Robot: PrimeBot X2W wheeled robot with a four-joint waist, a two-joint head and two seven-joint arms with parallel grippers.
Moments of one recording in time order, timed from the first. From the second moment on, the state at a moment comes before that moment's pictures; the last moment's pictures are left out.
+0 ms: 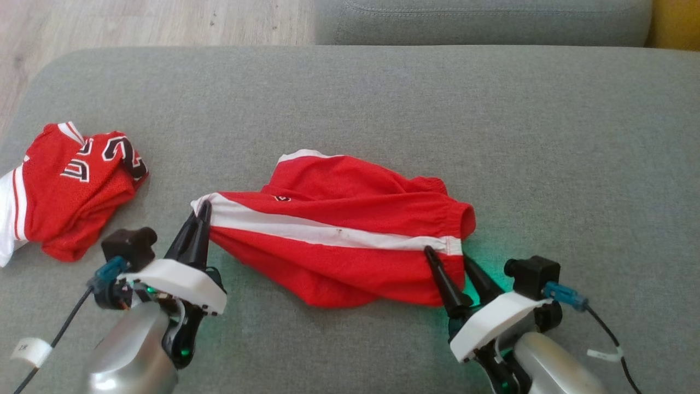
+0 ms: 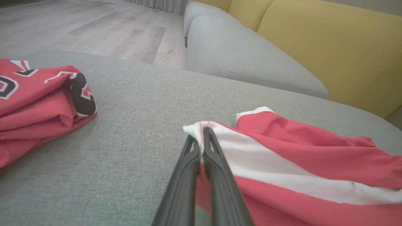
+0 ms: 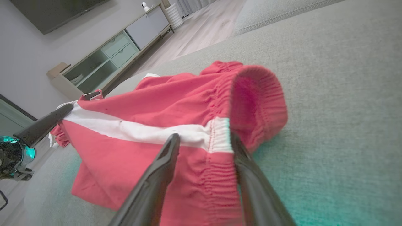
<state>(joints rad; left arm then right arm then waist) -0.47 0.28 -0.60 0.75 -0.79 -0.13 -0.25 -0.28 -0.15 0.63 0.61 0.69 0.13 -0.26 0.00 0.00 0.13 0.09</state>
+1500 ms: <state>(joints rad) -0.72 0.37 -0.45 0.35 -0.62 0.01 -0.08 -0.80 -0.36 0.51 0.40 0.89 0.13 -0.03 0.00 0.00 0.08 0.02</state>
